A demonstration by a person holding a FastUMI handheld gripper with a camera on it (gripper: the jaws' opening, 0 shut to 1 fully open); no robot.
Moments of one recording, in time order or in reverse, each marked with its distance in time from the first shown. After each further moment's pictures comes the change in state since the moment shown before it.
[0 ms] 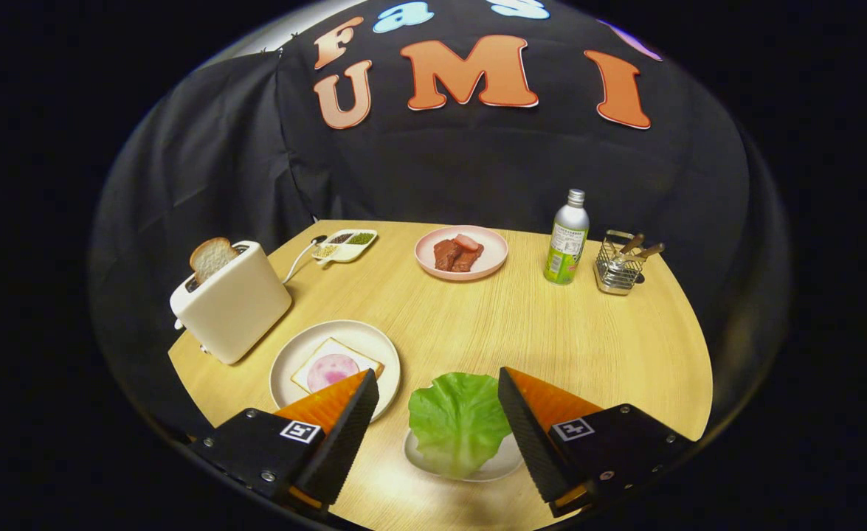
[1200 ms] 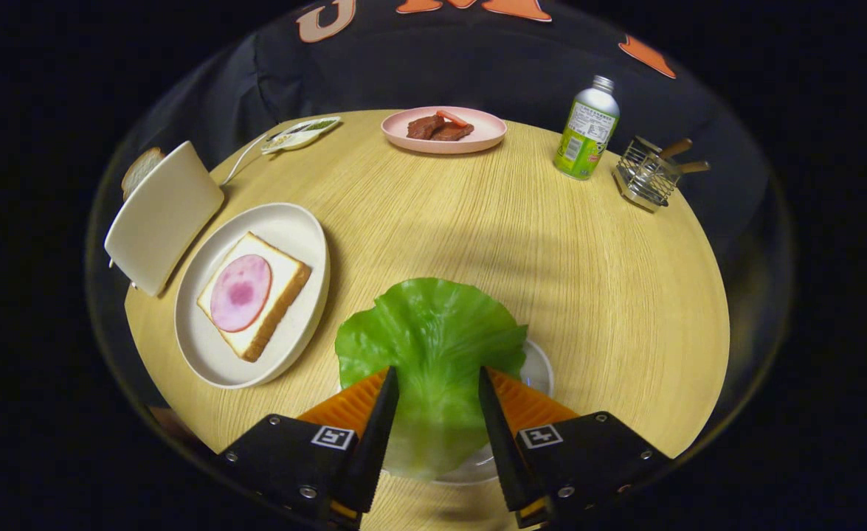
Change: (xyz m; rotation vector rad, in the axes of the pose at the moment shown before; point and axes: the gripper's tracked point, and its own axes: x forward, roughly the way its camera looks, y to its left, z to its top) arm 0.069 -0.021 -0.105 -0.060 0.370 -0.067
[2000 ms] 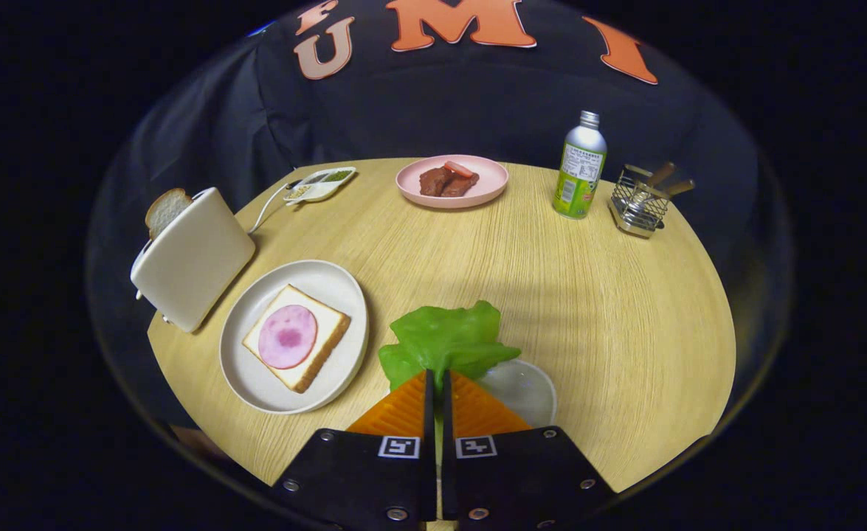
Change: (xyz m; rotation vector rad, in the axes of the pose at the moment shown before) arm -0.042 0.023 0.043 0.072 -0.205 0.089
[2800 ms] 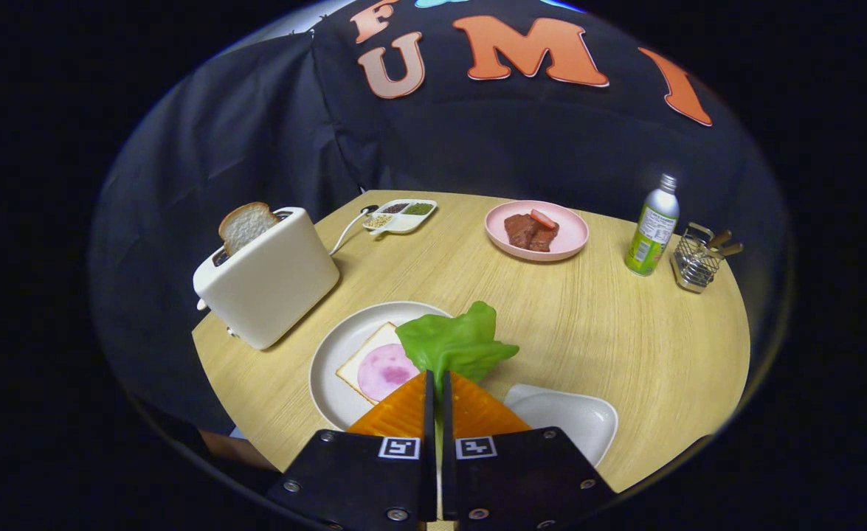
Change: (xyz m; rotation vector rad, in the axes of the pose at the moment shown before) arm -0.018 0.098 0.042 -0.109 -0.082 0.189
